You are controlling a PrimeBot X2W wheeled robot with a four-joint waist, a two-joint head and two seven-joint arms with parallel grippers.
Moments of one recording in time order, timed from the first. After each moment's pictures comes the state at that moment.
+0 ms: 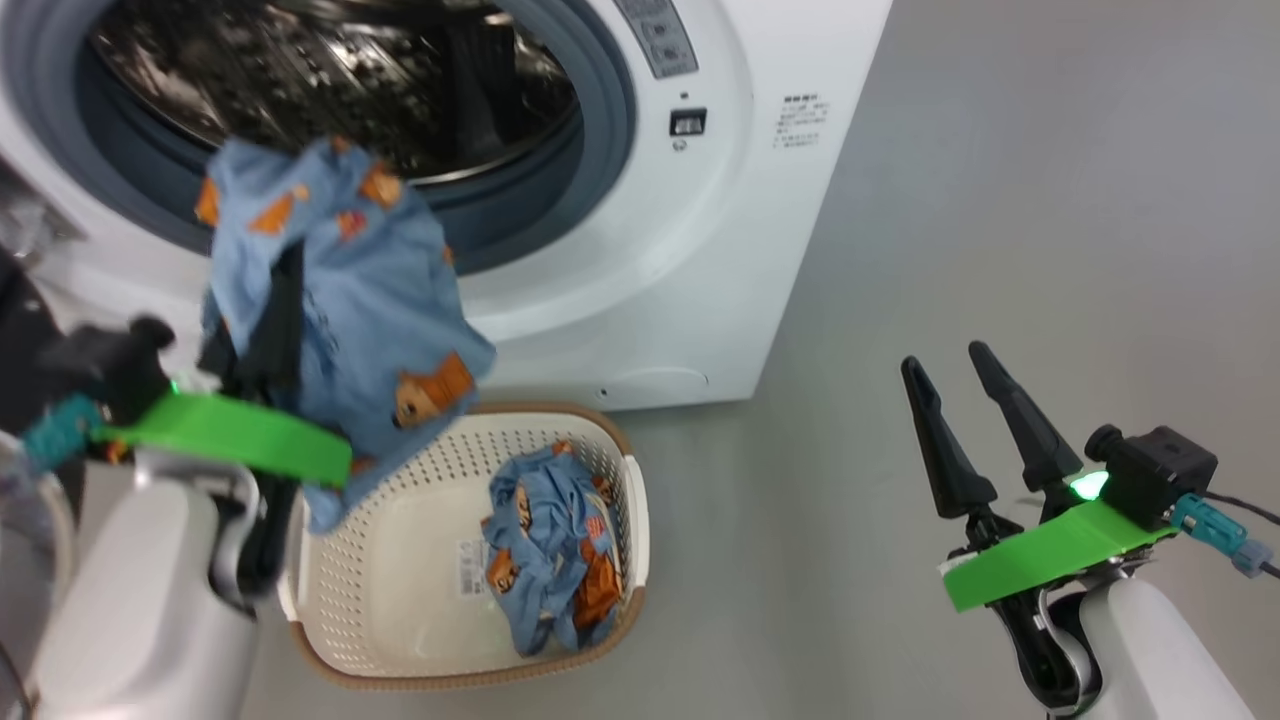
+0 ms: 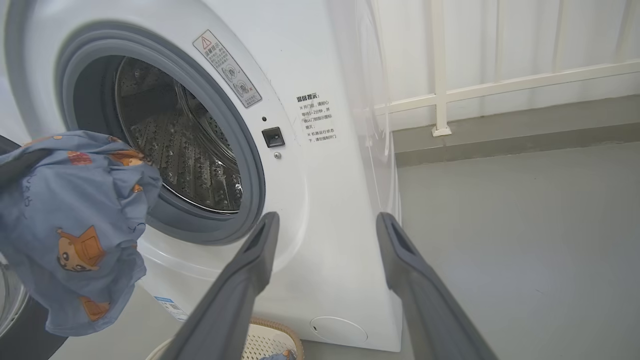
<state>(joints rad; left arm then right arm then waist) -0.52 0.23 -0.28 0.31 -0.55 -0.10 -0.22 -0.27 -0.19 0.18 0.20 0.48 0.12 -0.26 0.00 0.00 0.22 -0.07</state>
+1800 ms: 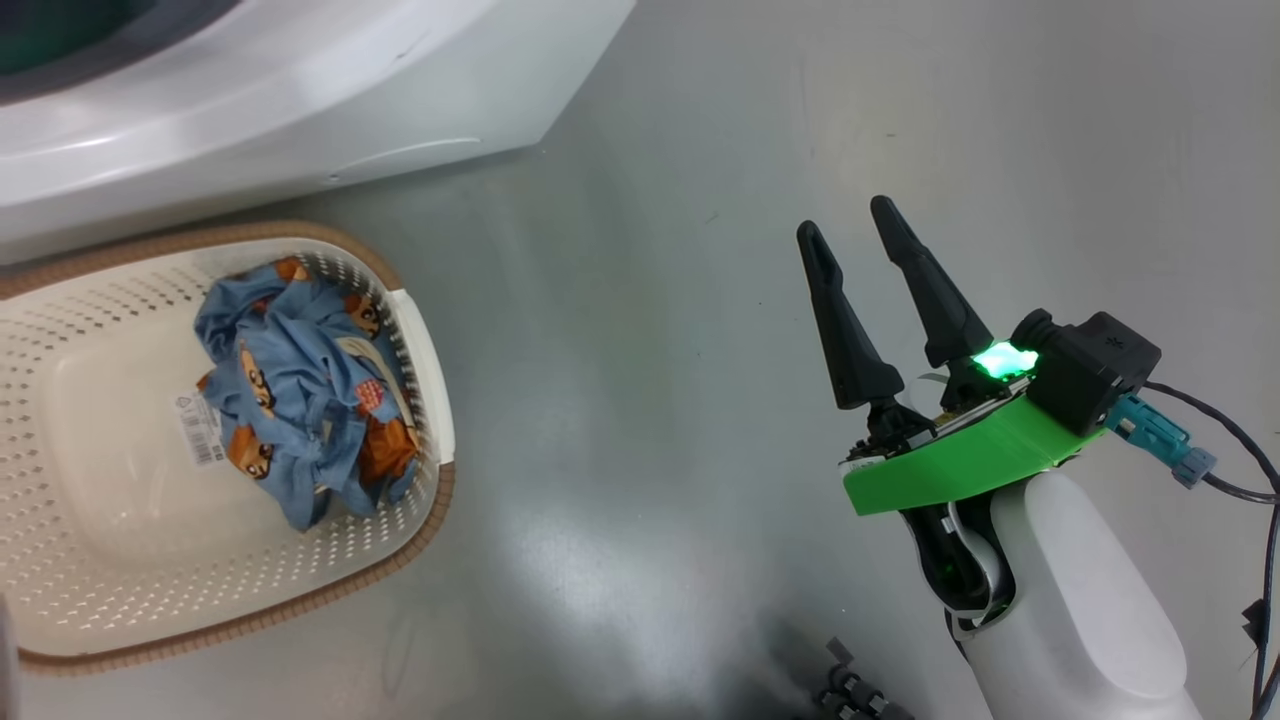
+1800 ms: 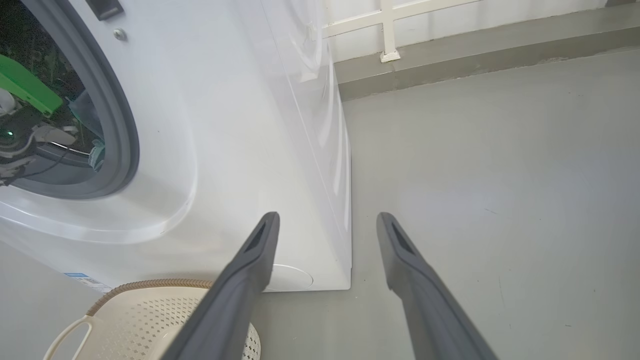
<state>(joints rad) -1.34 0.29 -0.16 0.84 -0.38 -0.11 -0.26 -0.46 -0.06 0.24 0.13 0.44 0.12 -0.26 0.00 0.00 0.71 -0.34</state>
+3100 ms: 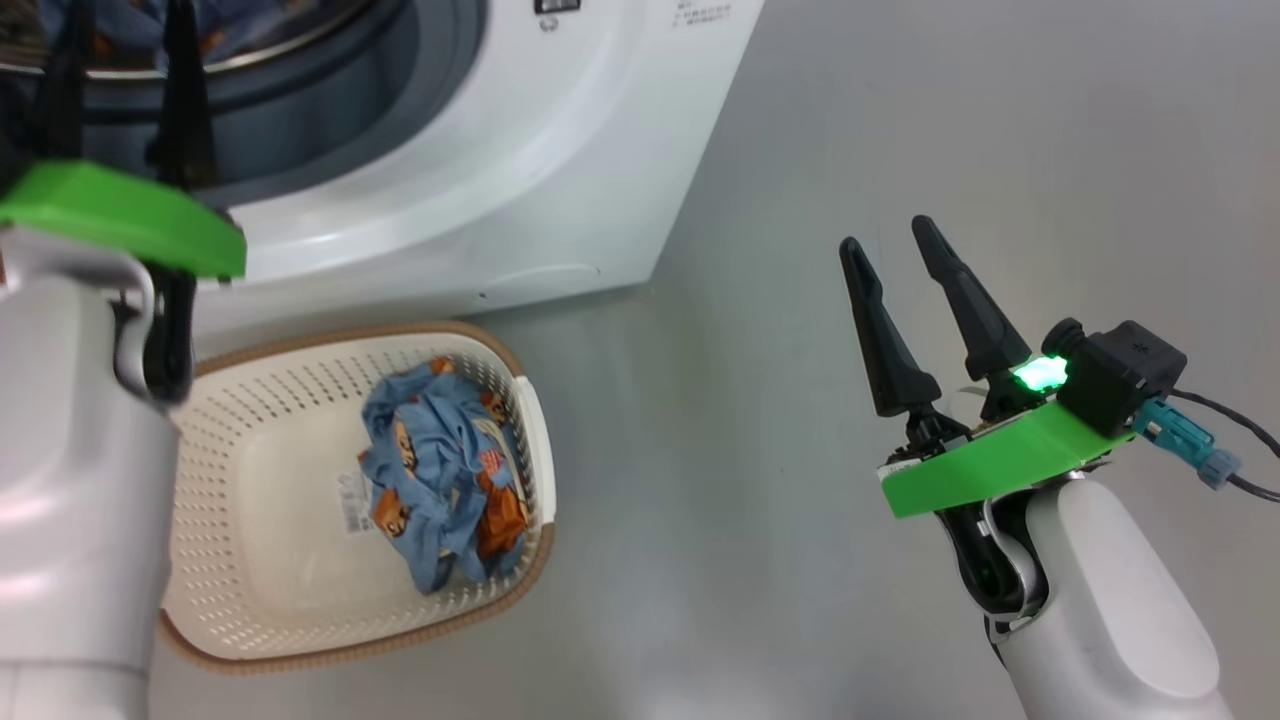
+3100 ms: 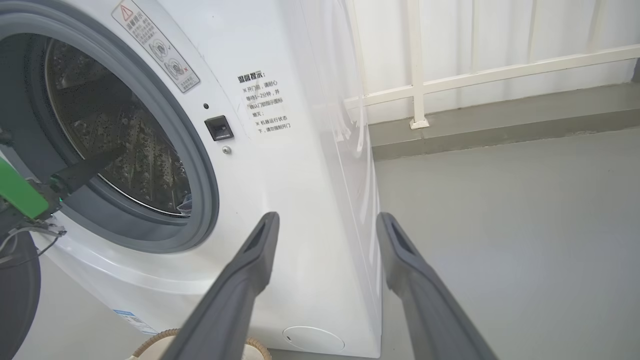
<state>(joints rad) -0.98 0.21 -0.20 0.75 -0.42 -0.13 -0.26 -0.45 -0.11 0.22 0.17 0.44 0.12 -0.26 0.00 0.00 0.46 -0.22</state>
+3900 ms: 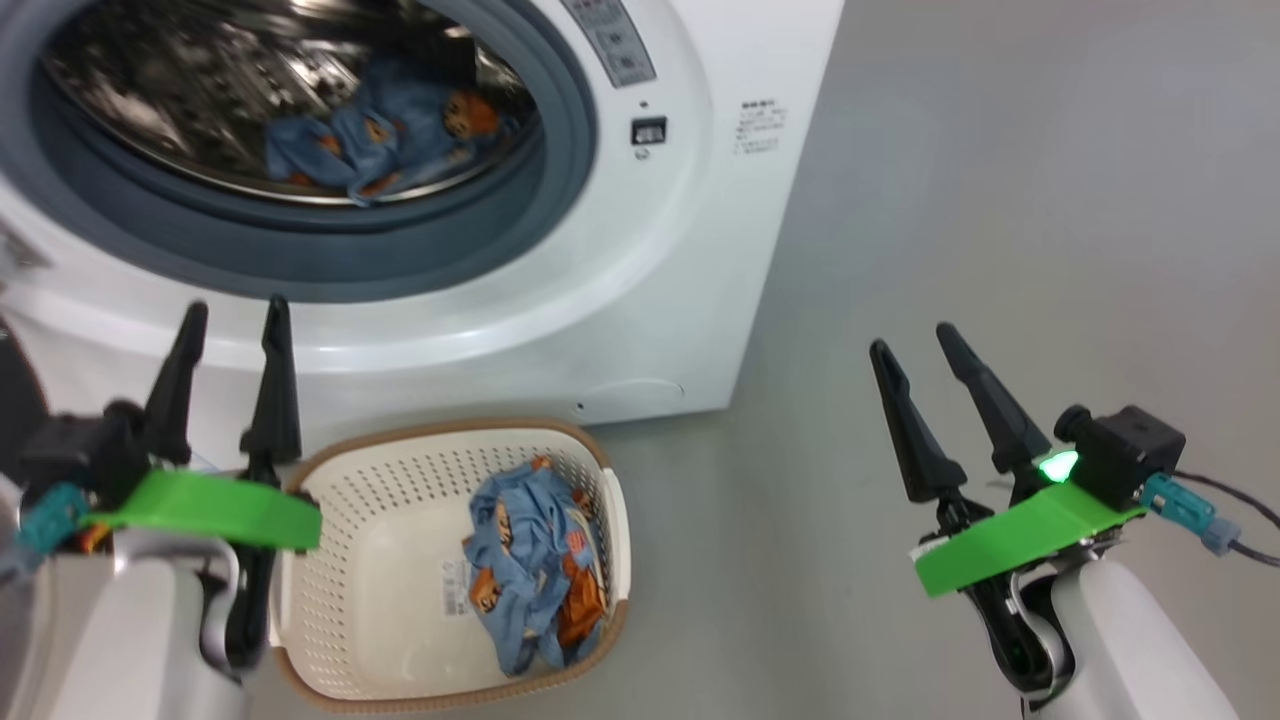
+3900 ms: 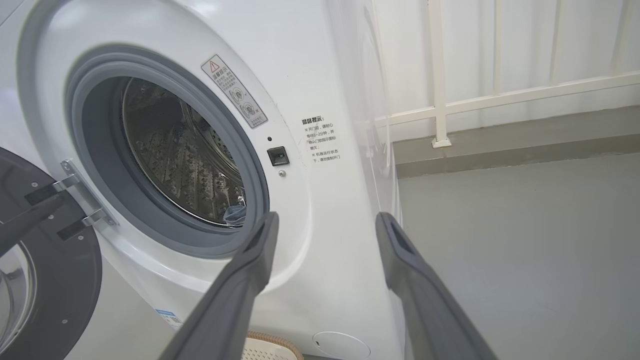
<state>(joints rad) -0.47 0.17 -0.13 0.40 -0.41 -0.13 -0.26 -0.33 -0.16 0.21 0.22 0.48 0.12 -0.26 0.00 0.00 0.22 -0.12</state>
